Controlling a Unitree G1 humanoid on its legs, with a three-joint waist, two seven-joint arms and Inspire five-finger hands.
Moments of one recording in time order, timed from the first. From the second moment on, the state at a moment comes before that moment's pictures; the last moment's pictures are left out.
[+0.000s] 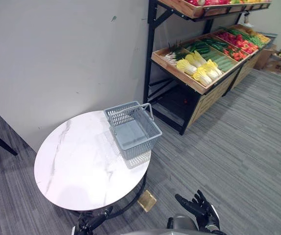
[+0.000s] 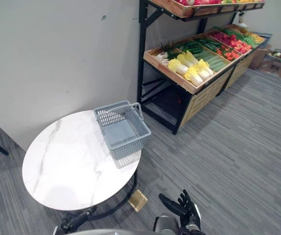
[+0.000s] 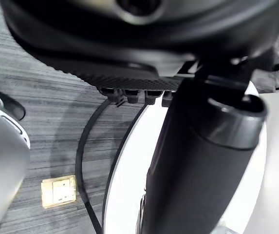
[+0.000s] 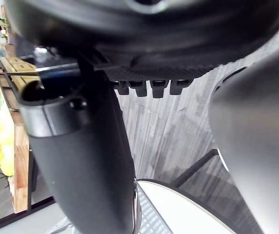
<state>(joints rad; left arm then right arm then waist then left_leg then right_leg) 0.22 0.03 0.23 1.01 -0.50 -0.30 0.04 0.18 -0.03 -0.14 1.00 0.36 -0.41 0.18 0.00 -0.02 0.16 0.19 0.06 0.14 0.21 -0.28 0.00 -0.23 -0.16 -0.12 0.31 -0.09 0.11</state>
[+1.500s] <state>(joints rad) 0.21 0.03 0.26 1.09 -0.46 -0.29 0.08 0.13 -0.06 -0.36 1.06 0.28 -0.31 -0.19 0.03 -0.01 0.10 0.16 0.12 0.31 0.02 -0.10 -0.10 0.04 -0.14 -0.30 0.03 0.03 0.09</state>
